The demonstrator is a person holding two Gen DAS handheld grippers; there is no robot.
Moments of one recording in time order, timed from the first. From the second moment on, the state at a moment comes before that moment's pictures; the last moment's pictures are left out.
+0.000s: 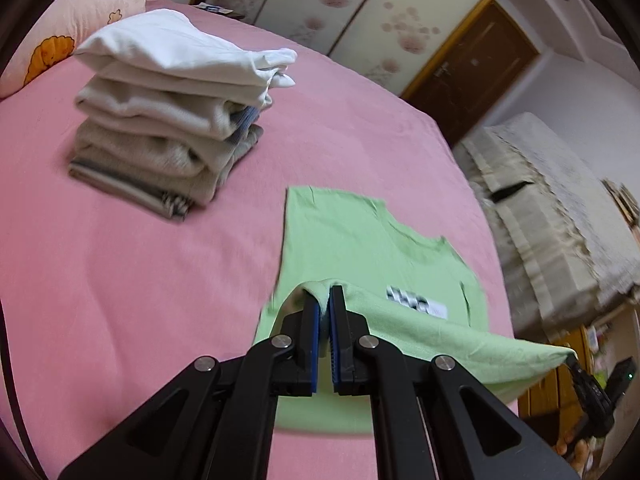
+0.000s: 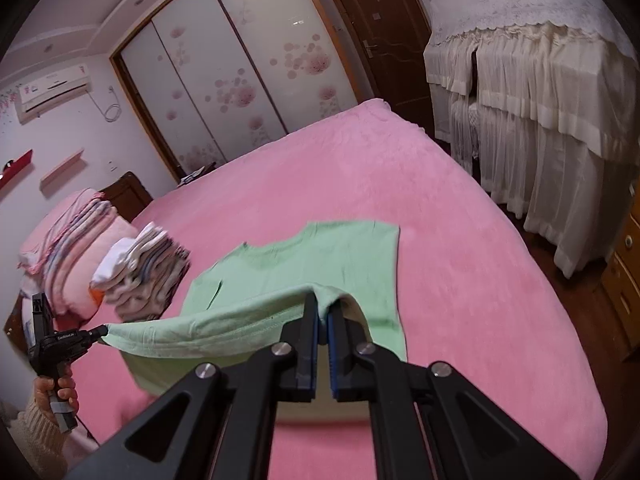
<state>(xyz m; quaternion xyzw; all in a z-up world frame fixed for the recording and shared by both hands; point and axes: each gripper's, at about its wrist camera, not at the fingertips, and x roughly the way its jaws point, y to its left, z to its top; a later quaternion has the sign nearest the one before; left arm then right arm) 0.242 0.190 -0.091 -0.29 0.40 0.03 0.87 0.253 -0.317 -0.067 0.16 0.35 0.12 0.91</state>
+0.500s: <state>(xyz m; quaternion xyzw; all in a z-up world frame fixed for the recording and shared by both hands) 0.417 0.192 -0.158 -0.28 0.44 0.08 0.85 0.425 -0.304 -0.155 0.20 0.41 0.05 0.89</state>
